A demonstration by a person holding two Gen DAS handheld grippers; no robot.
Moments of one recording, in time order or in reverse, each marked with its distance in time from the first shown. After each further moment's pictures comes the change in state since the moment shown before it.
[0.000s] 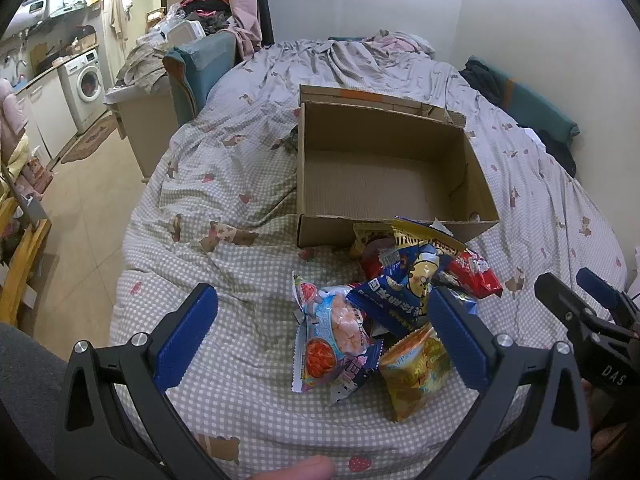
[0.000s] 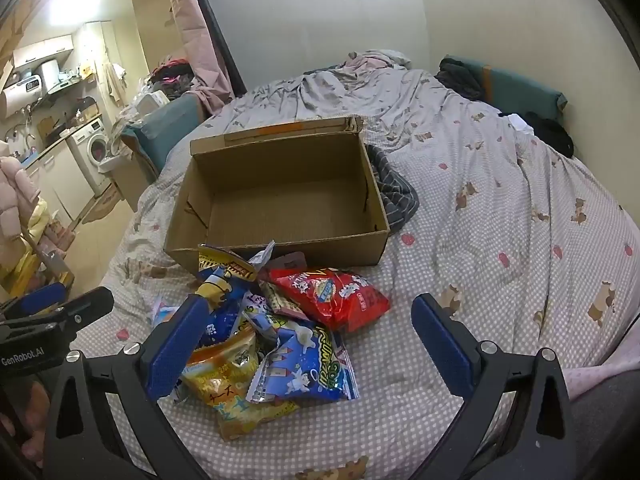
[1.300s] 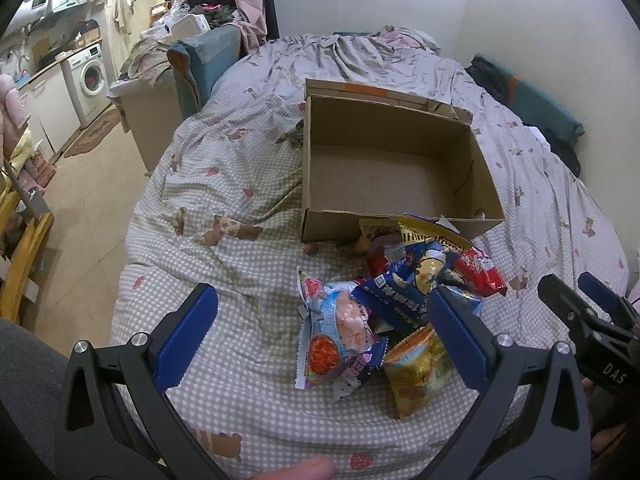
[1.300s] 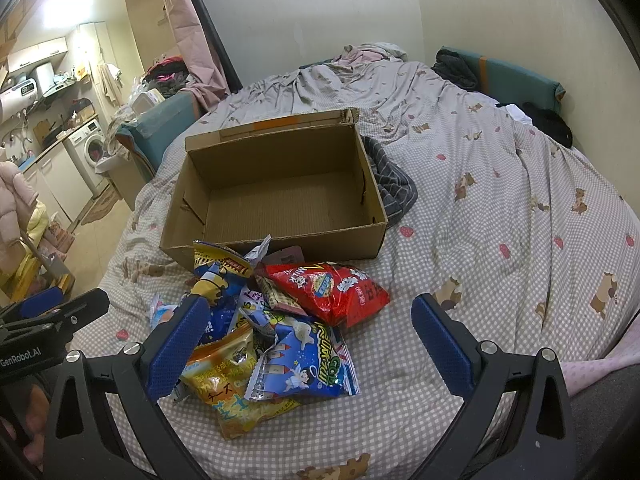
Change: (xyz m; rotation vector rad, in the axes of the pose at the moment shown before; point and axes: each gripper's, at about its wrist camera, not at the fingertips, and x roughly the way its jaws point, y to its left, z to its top) left arm 0.001 0.003 -0.002 -0.012 0.020 0.005; right arm 0.004 -0.003 0.000 0.025 0.014 -0.001
